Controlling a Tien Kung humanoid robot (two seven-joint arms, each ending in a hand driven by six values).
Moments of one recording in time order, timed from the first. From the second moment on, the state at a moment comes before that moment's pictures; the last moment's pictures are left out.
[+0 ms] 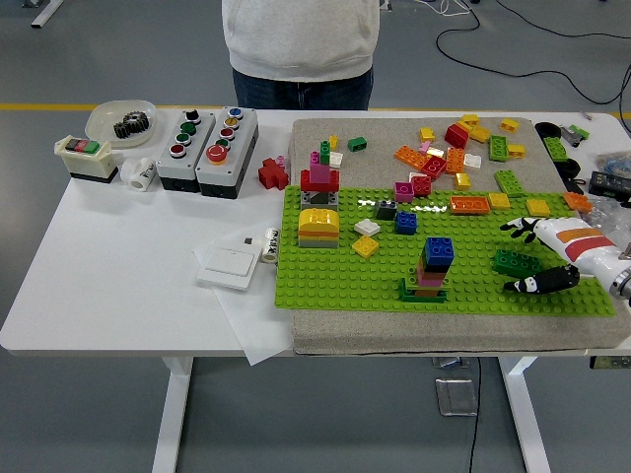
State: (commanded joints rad) left arm -0.16 0.09 -0.22 -0.28 0.55 0.17 0.51; right arm 0.48 -0.48 0.97 0.92 -2.03 -0.10 0.31
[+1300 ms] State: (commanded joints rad) left arm -0.15 0.09 -0.22 -0.28 0.57 0.17 0.51; right arm 0.53 -0.46 0.90 0.82 -2.04 -0.14 0.31
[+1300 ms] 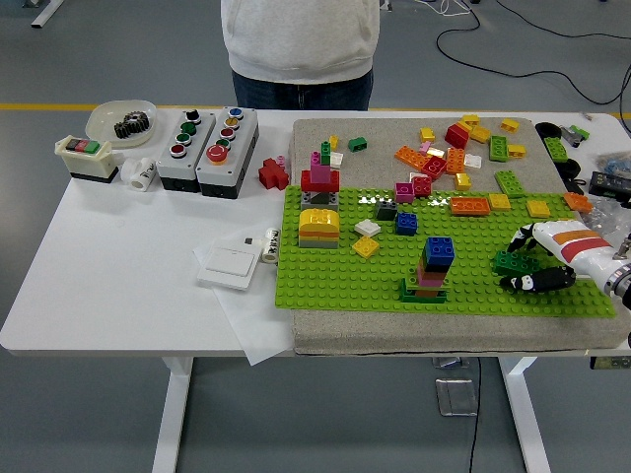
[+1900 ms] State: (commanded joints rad) left arm -0.16 0.09 -0.22 -0.28 0.56 0.17 0.51; right arm 0.53 -0.46 0.89 0.81 -2.02 -0.18 0.36
